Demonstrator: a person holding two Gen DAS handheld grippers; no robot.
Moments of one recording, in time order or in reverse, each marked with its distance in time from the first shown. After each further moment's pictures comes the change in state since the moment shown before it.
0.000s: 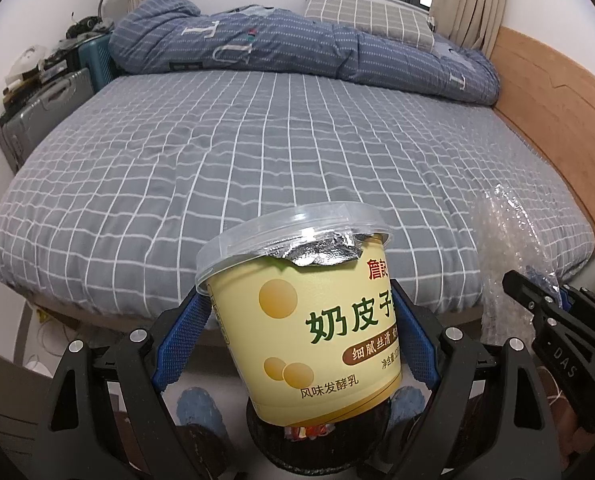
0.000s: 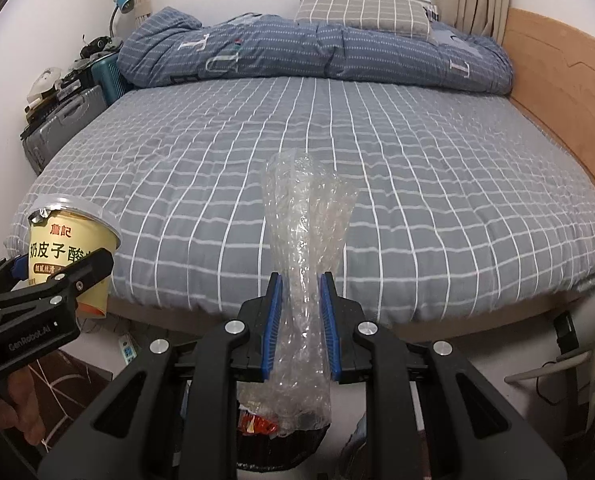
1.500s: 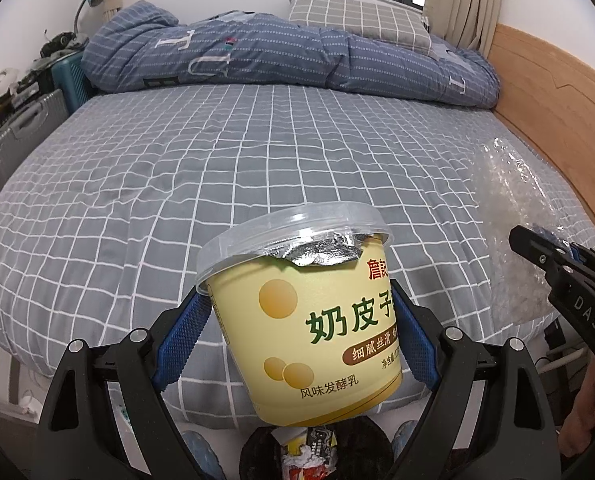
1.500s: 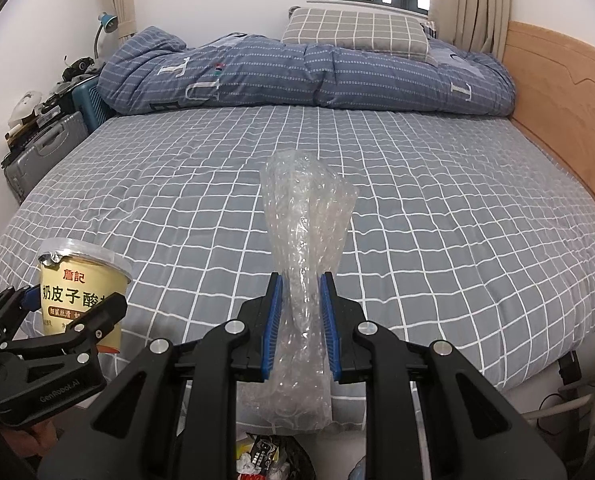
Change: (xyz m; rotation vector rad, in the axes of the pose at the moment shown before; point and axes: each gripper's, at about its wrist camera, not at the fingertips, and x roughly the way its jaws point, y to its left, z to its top) left arm 0.090 -0.017 0.078 0.044 -0.032 -0.021; right arm 0.072 -0.027 0.092 0.010 -0.082 -0.022
